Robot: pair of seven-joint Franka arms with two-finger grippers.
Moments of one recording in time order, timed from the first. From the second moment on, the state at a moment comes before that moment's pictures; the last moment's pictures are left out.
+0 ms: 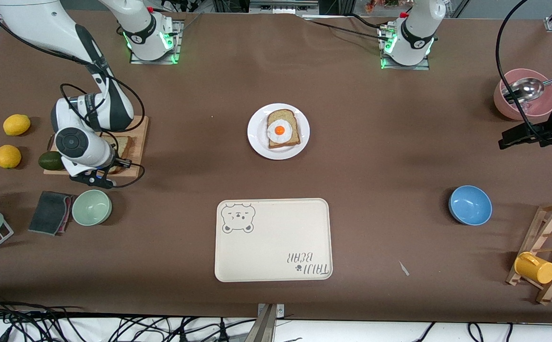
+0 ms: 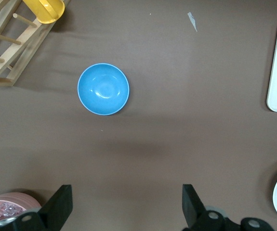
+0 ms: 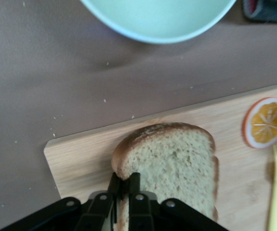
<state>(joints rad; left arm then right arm) 0.04 0.19 0.03 -1.44 -0.02 1.53 -0.02 0.06 0.41 -0.02 -2.07 -0.29 2.25 0.46</state>
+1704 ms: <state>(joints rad) 0.04 0.19 0.03 -1.44 -0.02 1.53 -0.02 0.75 0.47 0.00 -1.59 0.16 1.78 1.11</state>
